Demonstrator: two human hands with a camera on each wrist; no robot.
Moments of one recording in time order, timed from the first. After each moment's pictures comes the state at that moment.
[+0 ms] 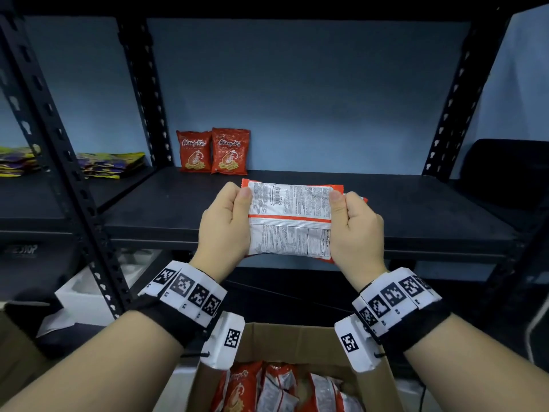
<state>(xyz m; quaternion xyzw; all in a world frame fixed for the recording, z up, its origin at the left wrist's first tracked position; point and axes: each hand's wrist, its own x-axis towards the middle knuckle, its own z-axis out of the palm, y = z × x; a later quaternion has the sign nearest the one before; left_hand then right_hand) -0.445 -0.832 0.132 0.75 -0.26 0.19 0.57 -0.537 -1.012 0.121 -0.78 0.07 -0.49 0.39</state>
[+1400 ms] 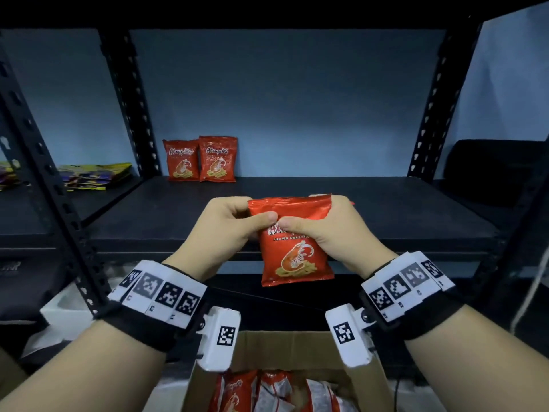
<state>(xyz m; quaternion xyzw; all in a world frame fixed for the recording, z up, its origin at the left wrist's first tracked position) -0.455 -0.835 0.161 0.67 -0.34 -0.09 0.65 -0.554 -1.013 0.166 -0.76 0.03 -0.20 0.61</state>
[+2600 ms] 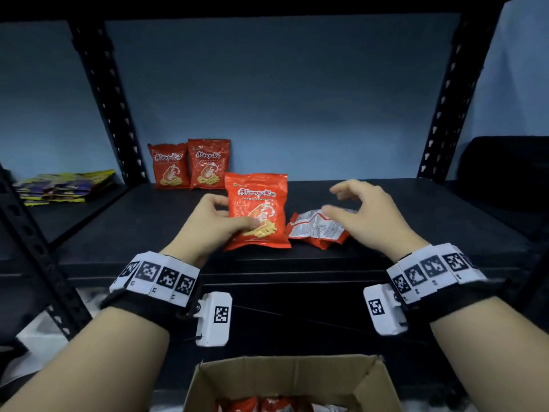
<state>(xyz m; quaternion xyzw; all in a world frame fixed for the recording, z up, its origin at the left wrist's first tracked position) -0.350 -0.868 0.142 0.74 -0.20 -0.13 0.63 -0.492 -1.122 0.148 -0.89 0.12 -0.30 0.31</state>
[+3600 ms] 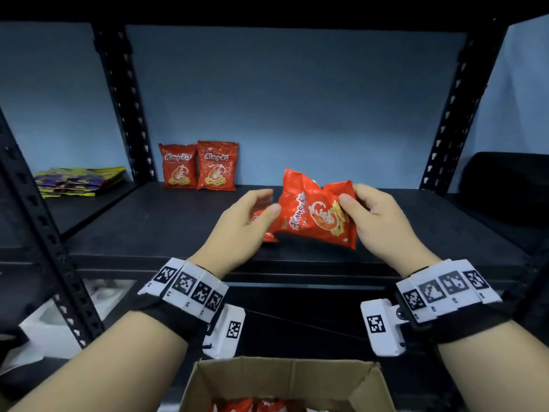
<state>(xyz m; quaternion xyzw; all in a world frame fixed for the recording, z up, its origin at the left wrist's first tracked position) -0.380 -0.883 0.137 0.75 -0.37 0.04 0.54 -0.503 -1.105 0.157 -0.85 0.05 -0.34 0.39</state>
